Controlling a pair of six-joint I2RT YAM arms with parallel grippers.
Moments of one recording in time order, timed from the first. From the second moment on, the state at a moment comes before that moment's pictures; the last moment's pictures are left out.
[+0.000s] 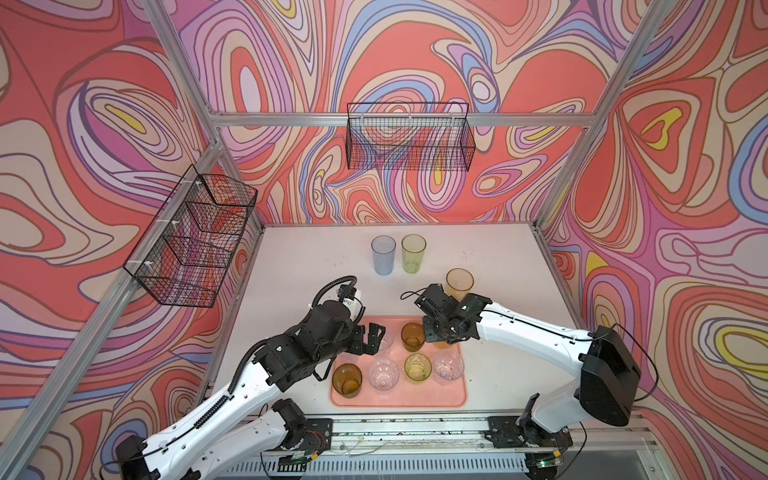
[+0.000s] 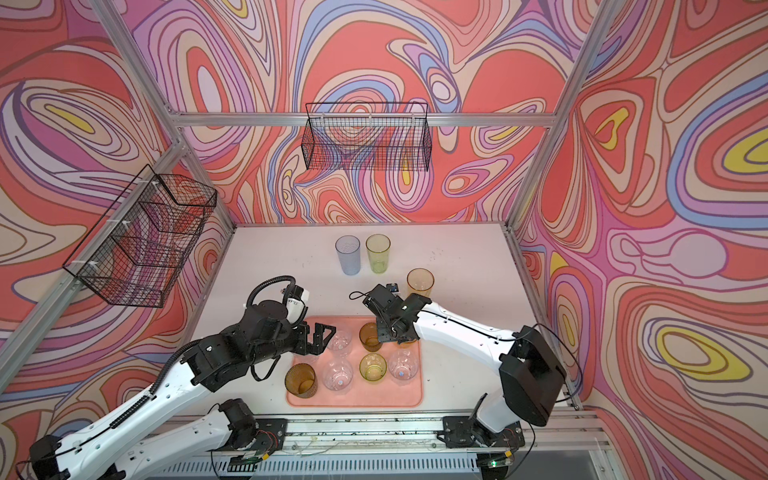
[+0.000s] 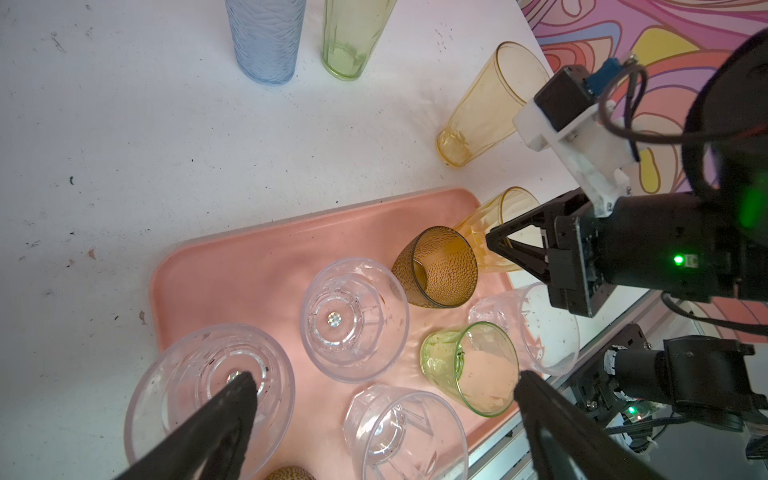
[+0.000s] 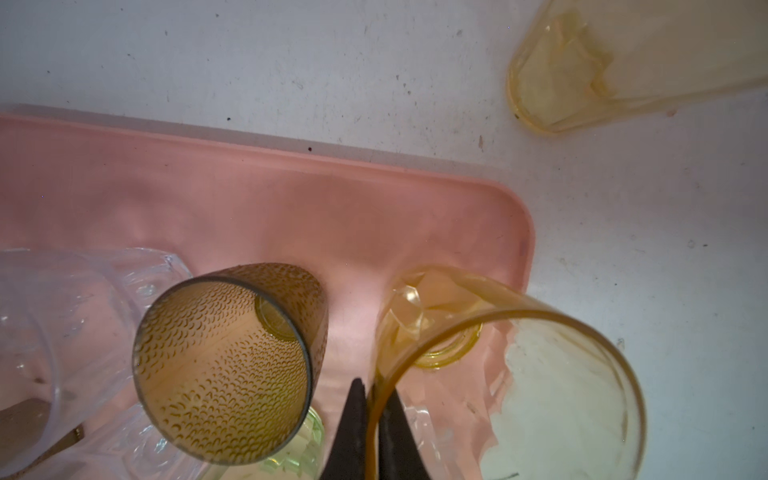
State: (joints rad) left arm -0.78 0.84 0.81 -0.65 -0.04 -0.58; right arm 0.85 1.53 1.11 -0.83 0.19 0.72
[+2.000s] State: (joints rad) left arm -0.78 1.25 1.26 -0.69 -0.35 -0.53; right arm 0.85 1.15 1.17 -0.79 0.56 0.47
